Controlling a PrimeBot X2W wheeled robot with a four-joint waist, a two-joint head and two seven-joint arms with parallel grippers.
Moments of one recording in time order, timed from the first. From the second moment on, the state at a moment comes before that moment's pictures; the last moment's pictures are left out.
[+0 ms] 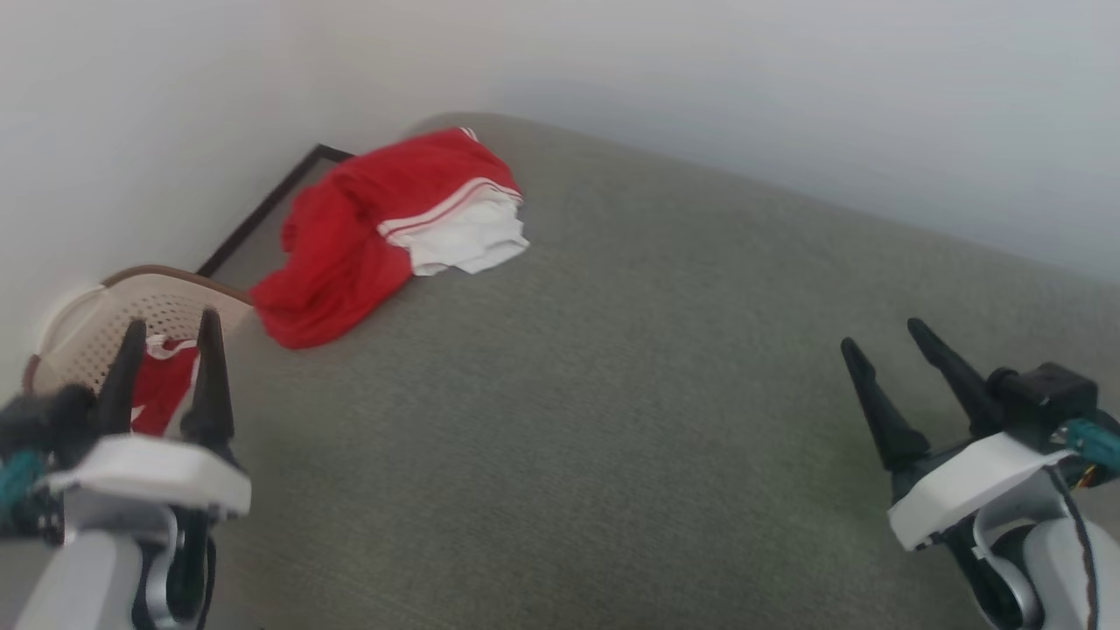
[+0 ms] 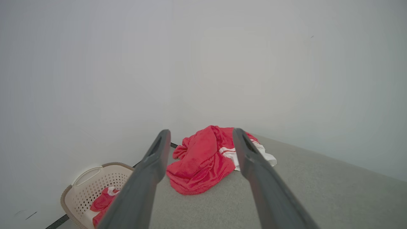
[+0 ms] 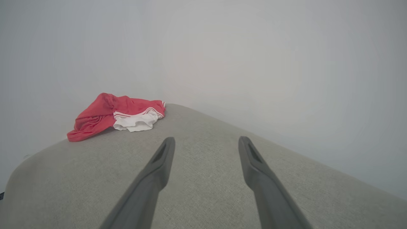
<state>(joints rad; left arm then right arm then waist) -0.19 0.42 -0.10 0.17 -0.60 0.11 -0.21 -0.17 -0.33 0.18 0.12 0.40 0.13 -0.08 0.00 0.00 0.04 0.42</state>
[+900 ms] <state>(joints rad) -0.98 0.41 -0.11 0.99 -0.67 -0.03 -0.10 -0.28 -0.52 0.06 -0.18 0.39 0.13 0.06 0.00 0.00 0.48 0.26</state>
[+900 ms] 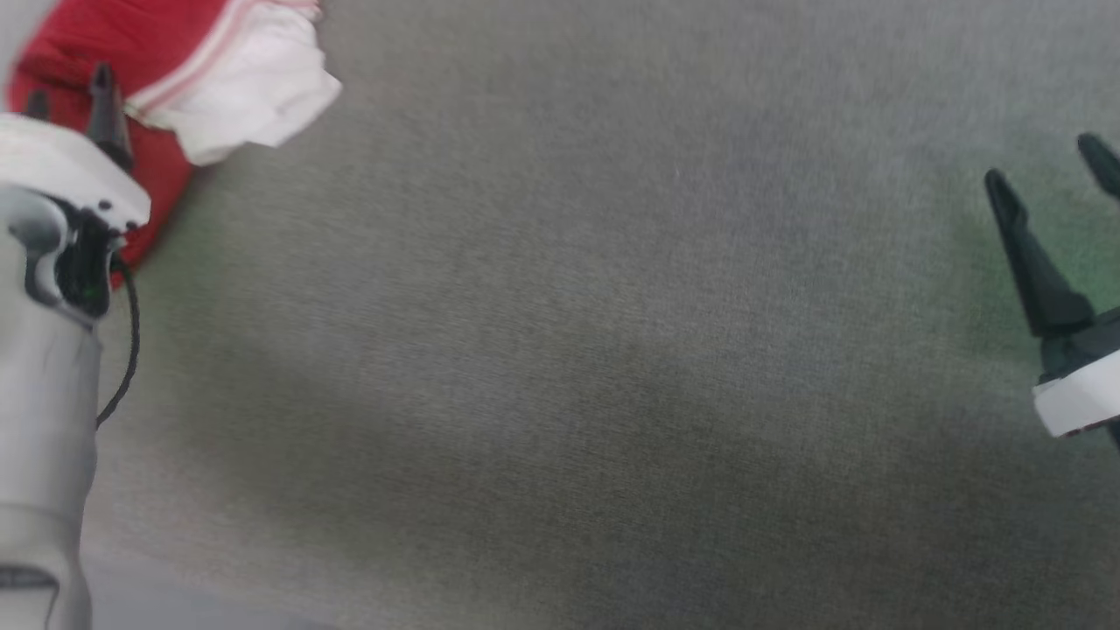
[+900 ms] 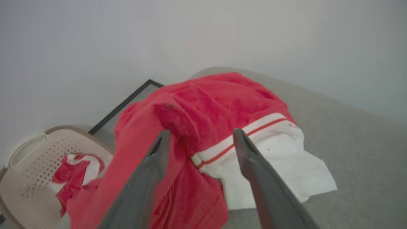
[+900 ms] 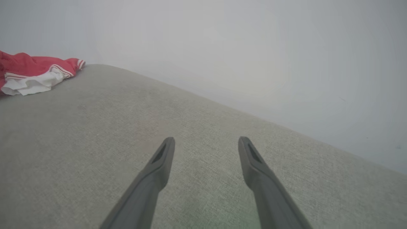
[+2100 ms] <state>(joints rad) -1.27 0.41 -0.21 1.21 -0.63 -0.02 0.03 -0.28 -0.52 -0.01 -0.29 0.39 0.13 0.11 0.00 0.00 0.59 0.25</state>
